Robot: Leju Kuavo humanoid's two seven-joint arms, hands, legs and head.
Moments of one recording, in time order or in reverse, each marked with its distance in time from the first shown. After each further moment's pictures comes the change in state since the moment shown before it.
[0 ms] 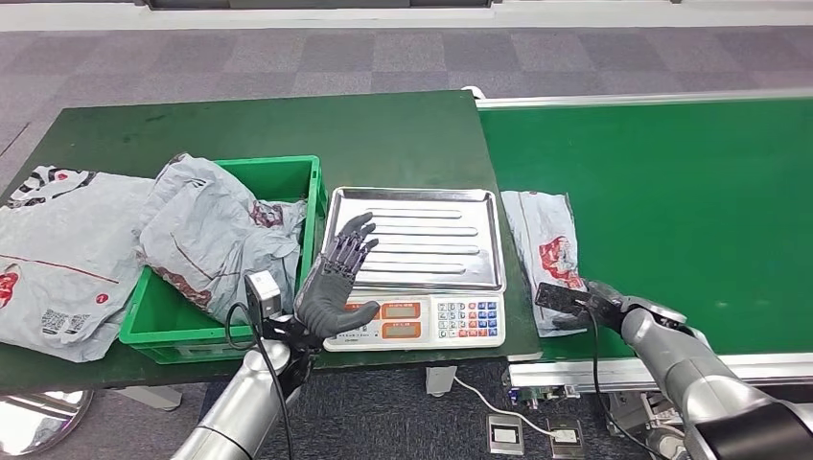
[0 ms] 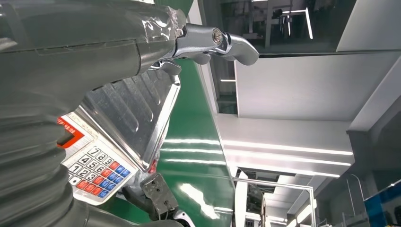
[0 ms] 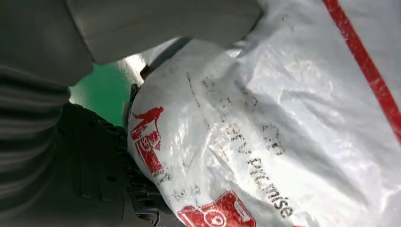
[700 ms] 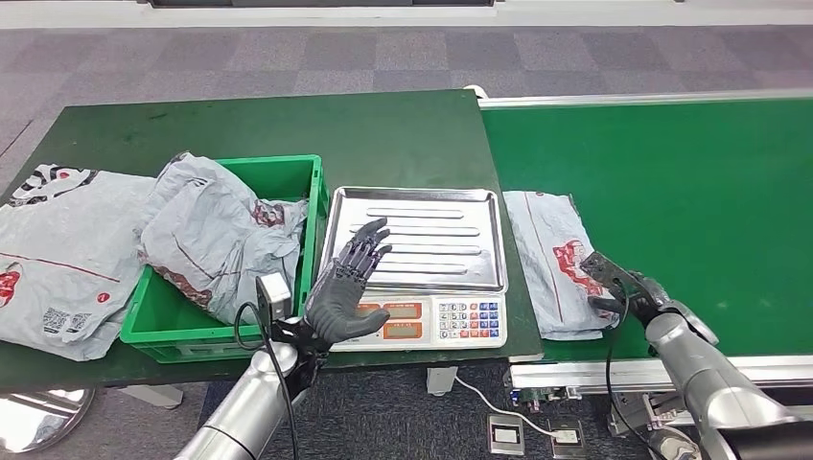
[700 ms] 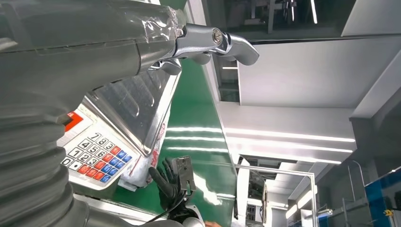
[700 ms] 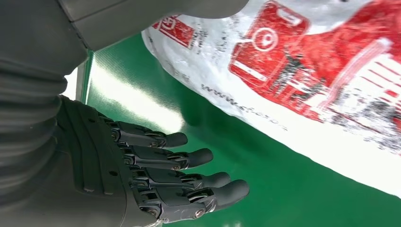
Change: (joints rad) left arm -0.008 -0.006 -0.049 0.019 0.012 -0.023 0.001; right arm 0.042 -0.051 -0.195 -0.014 -0.208 -0.240 0.219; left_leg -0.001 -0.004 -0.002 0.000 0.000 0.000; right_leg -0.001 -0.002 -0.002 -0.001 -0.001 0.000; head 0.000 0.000
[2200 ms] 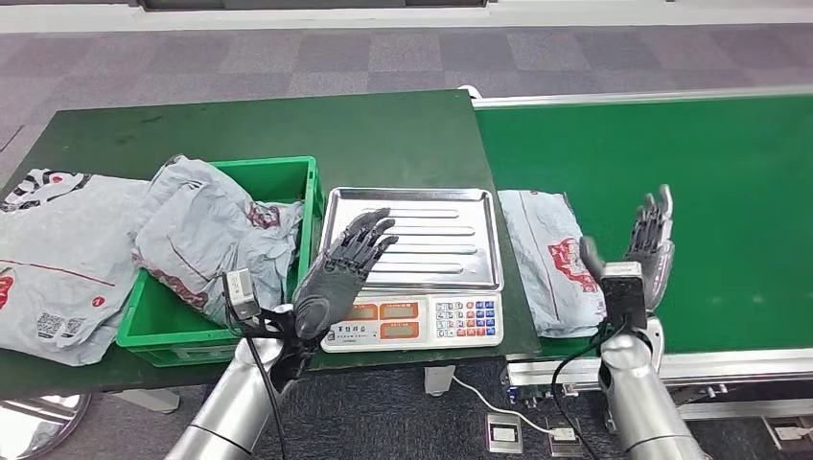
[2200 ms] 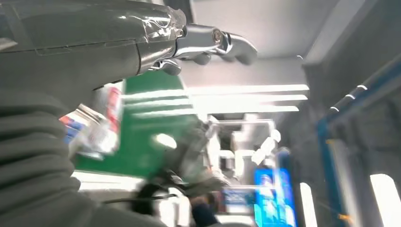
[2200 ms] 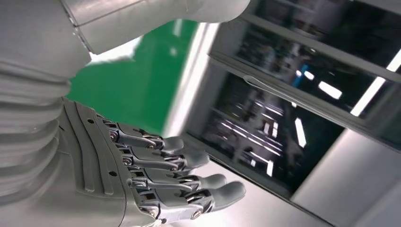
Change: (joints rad) left arm 0.016 0.013 0.054 -0.169 -0.023 -0.169 -0.001; right arm 0.366 0.195 -0.207 -0.794 -0.368 -0.560 -0.743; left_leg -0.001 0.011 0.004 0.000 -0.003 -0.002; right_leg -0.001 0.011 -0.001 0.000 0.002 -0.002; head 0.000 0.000
